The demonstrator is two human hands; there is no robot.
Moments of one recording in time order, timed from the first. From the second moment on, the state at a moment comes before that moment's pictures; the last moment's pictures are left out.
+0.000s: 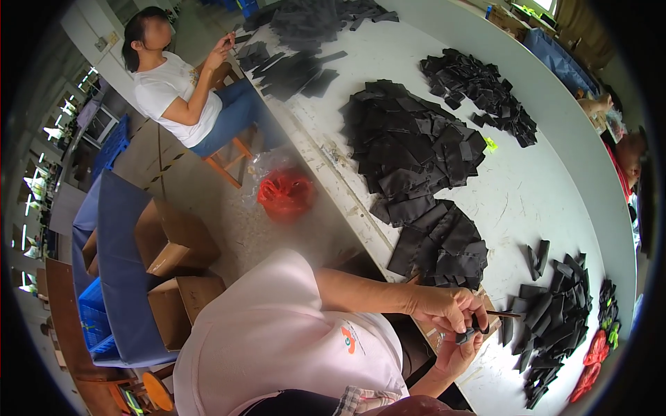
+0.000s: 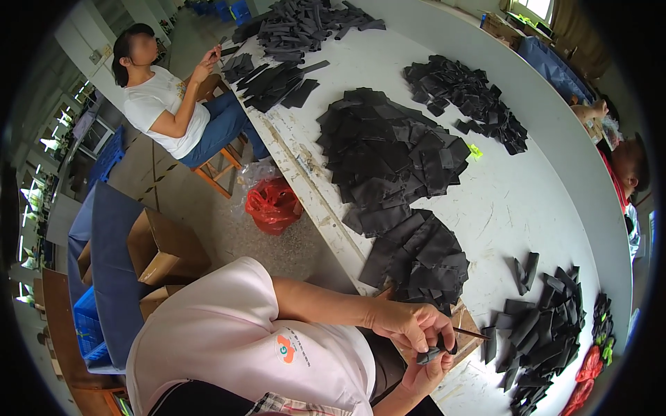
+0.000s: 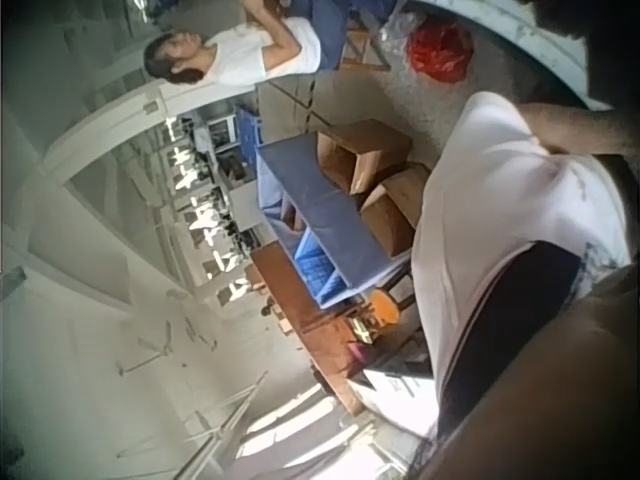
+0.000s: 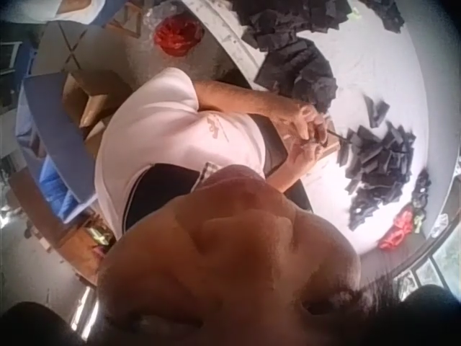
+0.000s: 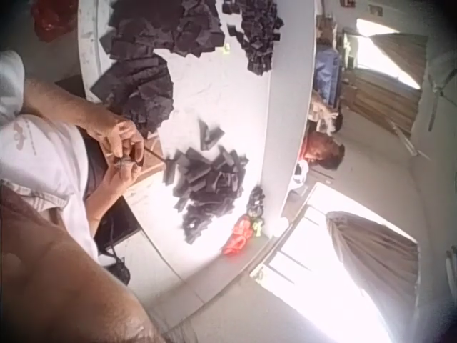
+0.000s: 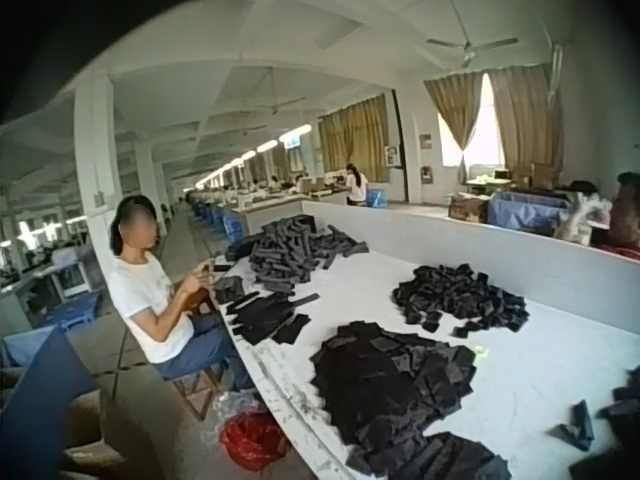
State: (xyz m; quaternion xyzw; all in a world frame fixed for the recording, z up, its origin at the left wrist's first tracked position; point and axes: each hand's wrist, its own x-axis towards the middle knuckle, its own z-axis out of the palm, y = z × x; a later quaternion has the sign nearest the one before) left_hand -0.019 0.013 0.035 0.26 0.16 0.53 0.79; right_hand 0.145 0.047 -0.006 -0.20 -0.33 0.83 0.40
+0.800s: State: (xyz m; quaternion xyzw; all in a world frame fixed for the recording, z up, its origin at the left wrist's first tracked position) left_hand 0.007 0.008 0.030 0.45 0.52 0.62 0.39; right_hand 0.139 0.046 0.010 -0.34 -0.51 0.64 0.46
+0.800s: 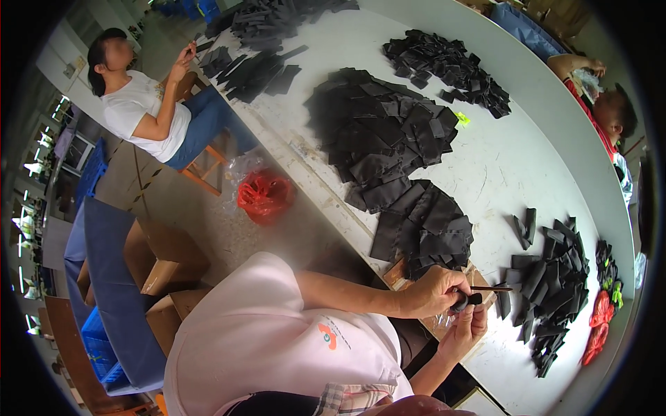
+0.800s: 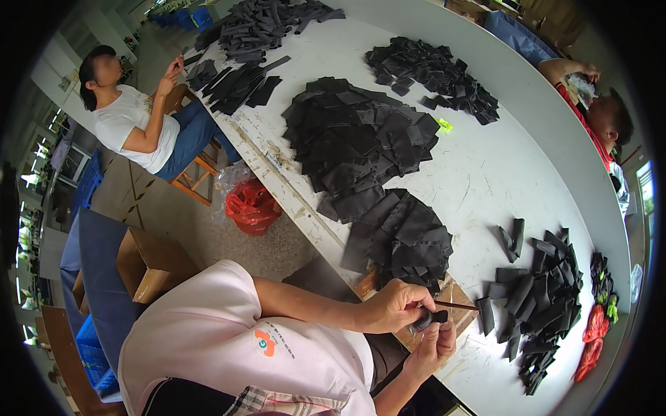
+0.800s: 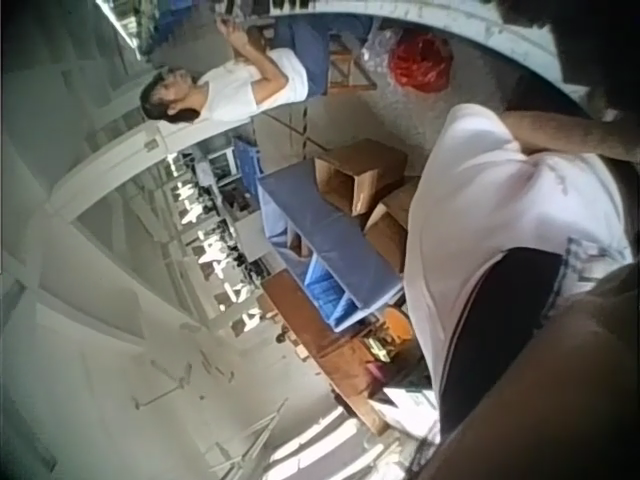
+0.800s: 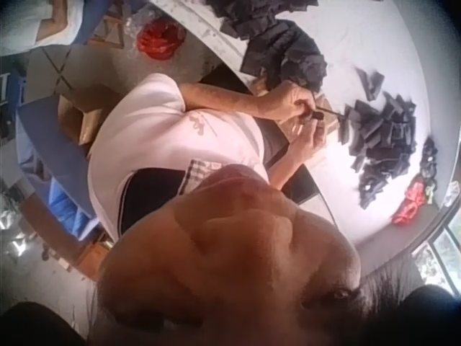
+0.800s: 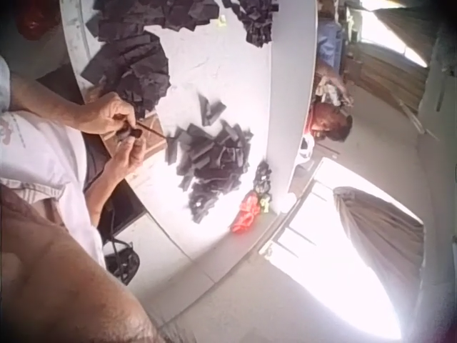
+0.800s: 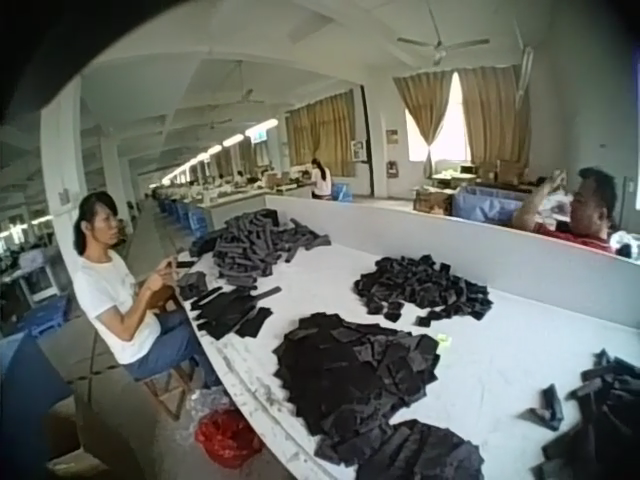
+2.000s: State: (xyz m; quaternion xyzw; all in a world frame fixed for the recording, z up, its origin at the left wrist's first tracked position) left_hand -0.004 0.070 0.035 0.12 0.16 0.61 0.77; right_hand 0.140 0.107 0.019 -0.27 -0.40 0.76 0.43
